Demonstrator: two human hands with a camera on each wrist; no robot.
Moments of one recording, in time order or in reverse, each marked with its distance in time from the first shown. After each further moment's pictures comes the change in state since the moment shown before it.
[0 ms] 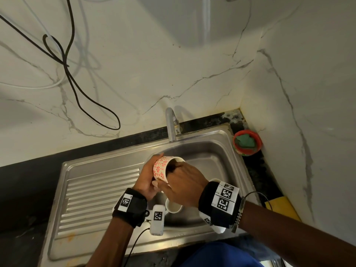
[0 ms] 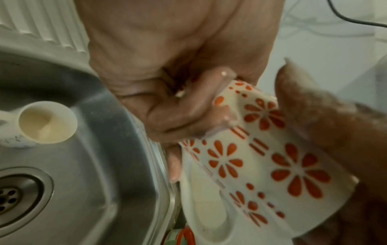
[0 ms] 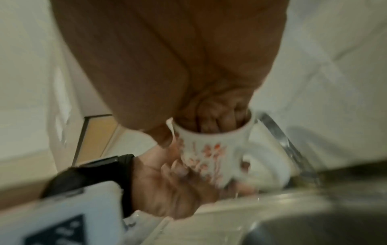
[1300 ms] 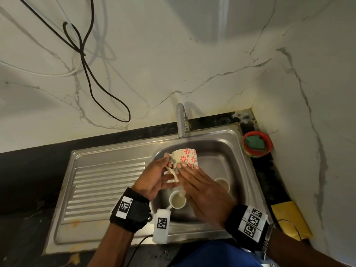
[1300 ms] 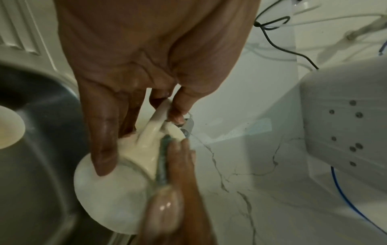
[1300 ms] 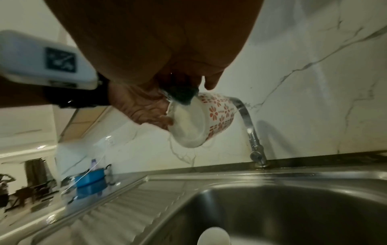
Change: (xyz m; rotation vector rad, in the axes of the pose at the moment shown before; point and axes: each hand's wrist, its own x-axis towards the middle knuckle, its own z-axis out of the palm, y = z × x) left_hand -0.042 0.006 0.014 0.303 0.060 0.037; right_hand -0.064 0.029 0.019 -0.113 0.116 -0.220
